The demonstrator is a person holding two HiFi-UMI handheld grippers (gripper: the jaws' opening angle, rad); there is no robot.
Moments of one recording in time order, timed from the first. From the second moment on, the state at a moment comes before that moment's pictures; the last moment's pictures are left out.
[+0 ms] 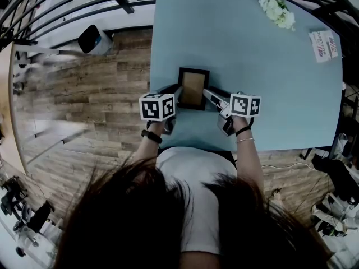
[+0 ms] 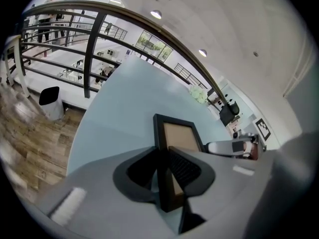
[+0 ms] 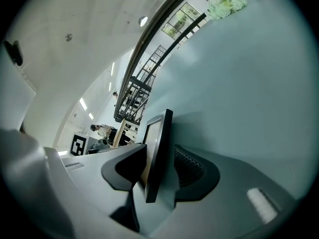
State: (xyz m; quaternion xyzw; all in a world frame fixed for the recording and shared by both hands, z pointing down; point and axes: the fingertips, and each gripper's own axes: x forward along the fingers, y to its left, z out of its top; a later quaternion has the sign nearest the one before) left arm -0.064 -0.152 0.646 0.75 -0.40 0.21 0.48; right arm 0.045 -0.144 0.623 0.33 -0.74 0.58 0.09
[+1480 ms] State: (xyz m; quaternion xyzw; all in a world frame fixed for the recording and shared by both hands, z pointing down) left arm -0.063 -0.152 0.647 0.74 -0.38 0.19 0.52; right arm -0.004 -0.169 0.629 0.25 -0.70 0.67 0.05
